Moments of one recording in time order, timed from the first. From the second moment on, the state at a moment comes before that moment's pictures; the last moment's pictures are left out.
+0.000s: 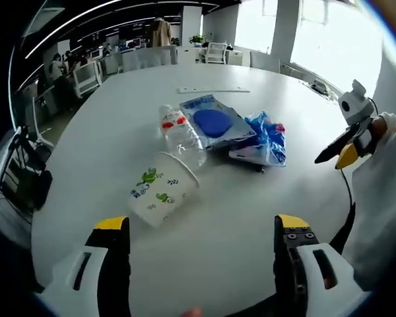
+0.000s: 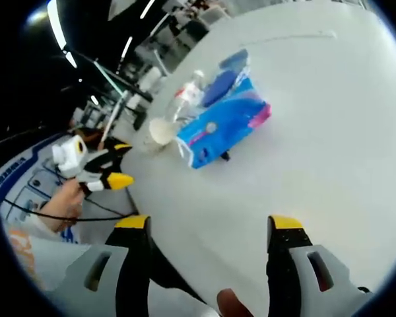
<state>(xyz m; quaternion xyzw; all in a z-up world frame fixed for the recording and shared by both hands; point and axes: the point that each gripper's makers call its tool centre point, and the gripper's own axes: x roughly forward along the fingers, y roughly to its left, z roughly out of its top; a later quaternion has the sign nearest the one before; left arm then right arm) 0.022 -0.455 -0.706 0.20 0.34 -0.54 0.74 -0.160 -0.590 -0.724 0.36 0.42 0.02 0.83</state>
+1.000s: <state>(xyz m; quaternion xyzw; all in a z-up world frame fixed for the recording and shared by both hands) -0.003 -0.465 -0.717 0.20 0.37 -0.52 0.74 -0.163 -0.616 -0.717 0.34 0.40 0.02 0.85</state>
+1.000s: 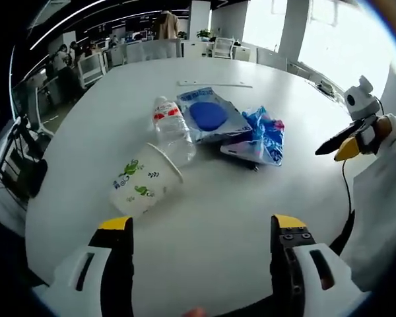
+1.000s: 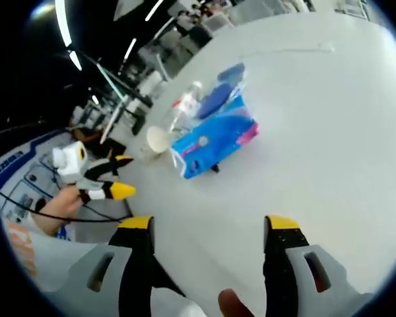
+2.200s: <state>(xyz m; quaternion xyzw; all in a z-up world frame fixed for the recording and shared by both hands) -0.028 -0.537 -0.688 0.09 0.34 -0.55 0.76 -0.141 -0.661 -0.695 0.27 0.36 0.02 0.89</state>
